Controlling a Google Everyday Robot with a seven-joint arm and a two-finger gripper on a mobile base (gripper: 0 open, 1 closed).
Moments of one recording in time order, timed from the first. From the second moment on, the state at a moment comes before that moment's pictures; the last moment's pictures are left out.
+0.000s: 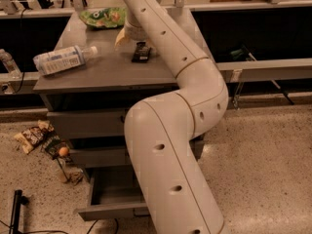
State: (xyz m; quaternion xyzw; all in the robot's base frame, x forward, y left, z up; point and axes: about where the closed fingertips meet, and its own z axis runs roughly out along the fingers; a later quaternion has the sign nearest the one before) arm 0.845 0.052 0.826 -0.98 0.03 -0.19 0.07
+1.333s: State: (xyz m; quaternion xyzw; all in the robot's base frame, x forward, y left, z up) arm 0.835 0.069 0.838 -0.98 0.00 -0.18 0.08
